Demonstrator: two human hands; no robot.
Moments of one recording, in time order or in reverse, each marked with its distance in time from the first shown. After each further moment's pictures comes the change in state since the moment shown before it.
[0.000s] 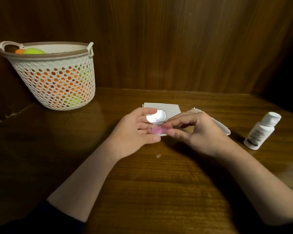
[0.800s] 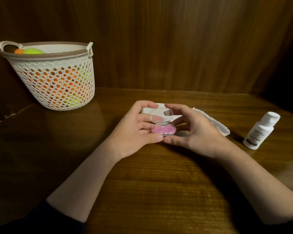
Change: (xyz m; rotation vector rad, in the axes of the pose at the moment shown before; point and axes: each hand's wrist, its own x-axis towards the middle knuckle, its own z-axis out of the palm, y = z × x) left_hand 0.000 0.003 0.000 -0.067 -0.034 0.078; right_hand 0.000 0.000 0.006 0.067 0.026 0.037
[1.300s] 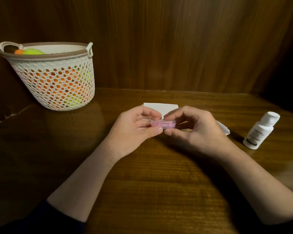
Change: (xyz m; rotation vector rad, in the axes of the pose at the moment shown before) left_hand -0.003 0.002 0.000 0.022 0.088 0.045; right_hand -0.002 -0.004 0.000 0.111 0.118 -0.157
